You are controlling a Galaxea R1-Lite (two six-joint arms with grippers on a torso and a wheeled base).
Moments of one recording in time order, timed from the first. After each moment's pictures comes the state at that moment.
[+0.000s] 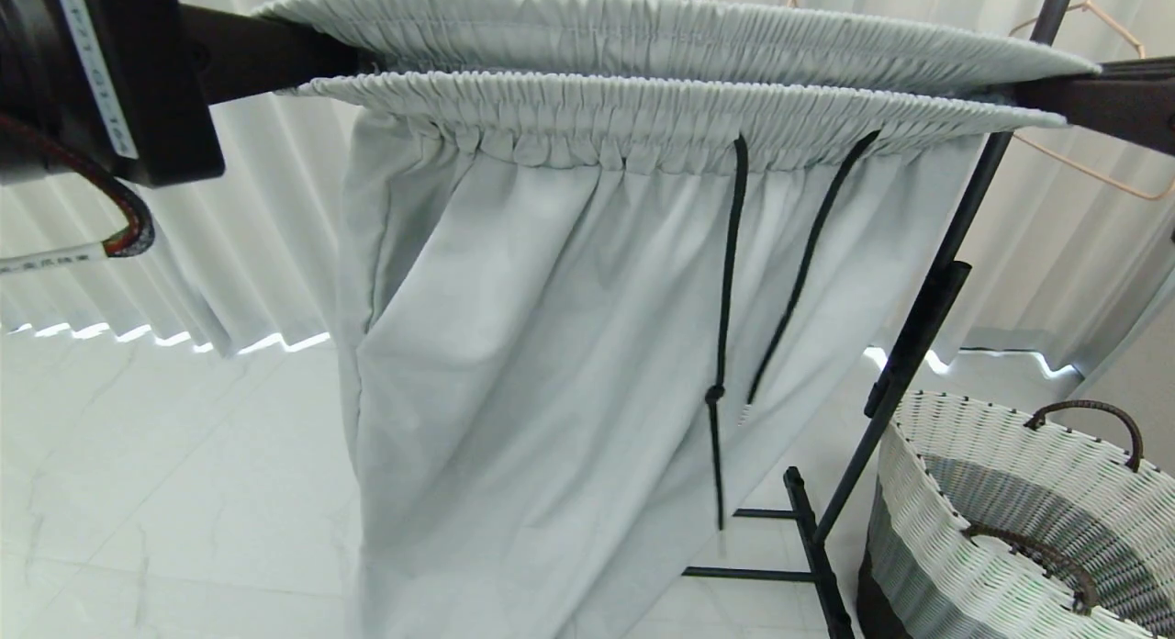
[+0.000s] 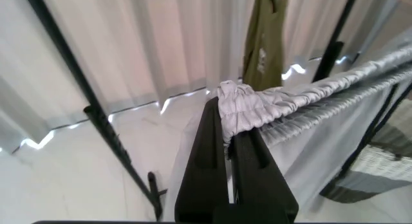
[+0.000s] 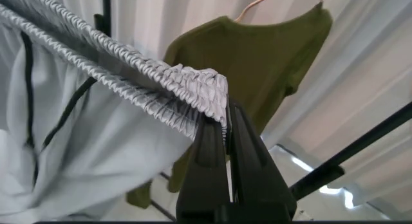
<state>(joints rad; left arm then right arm) -0.90 1.25 -1.39 0.20 0.43 0.09 0.95 1.21 -1.30 0.07 -0.41 -0.31</state>
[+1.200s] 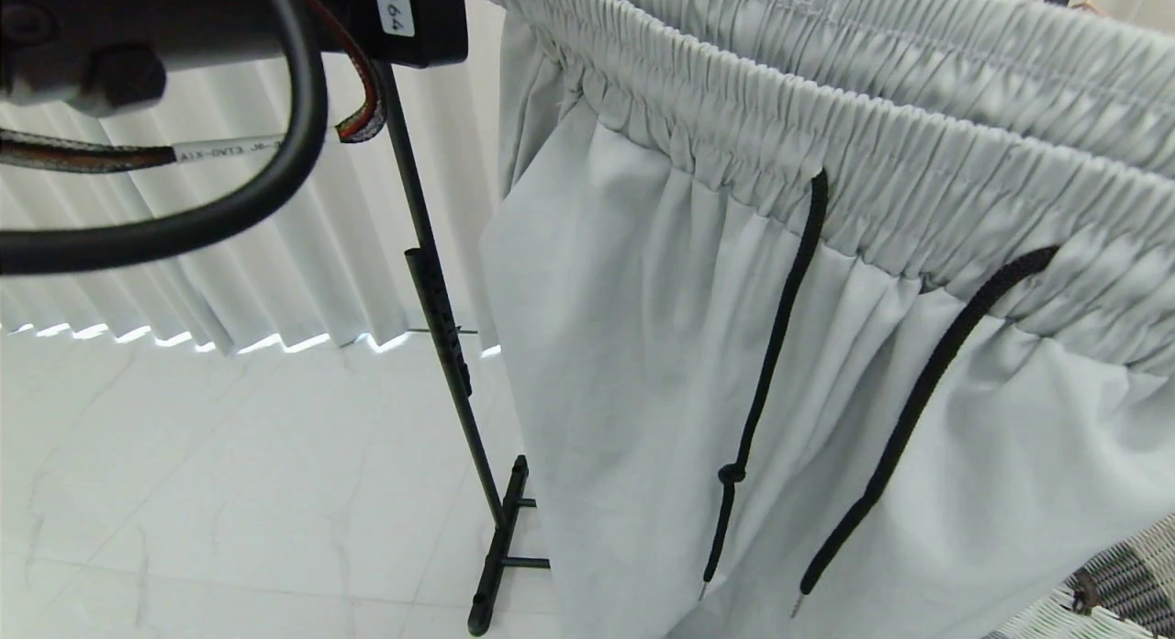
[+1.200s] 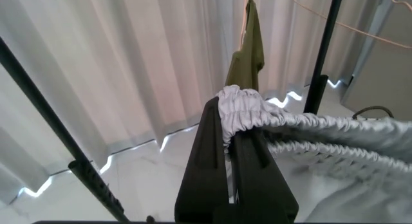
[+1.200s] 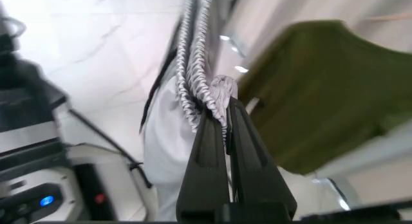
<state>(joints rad) -0.95 1.43 -1.50 -0.01 0.47 0.23 1.45 1.12 -1.52 0.63 -0.41 -0.25</state>
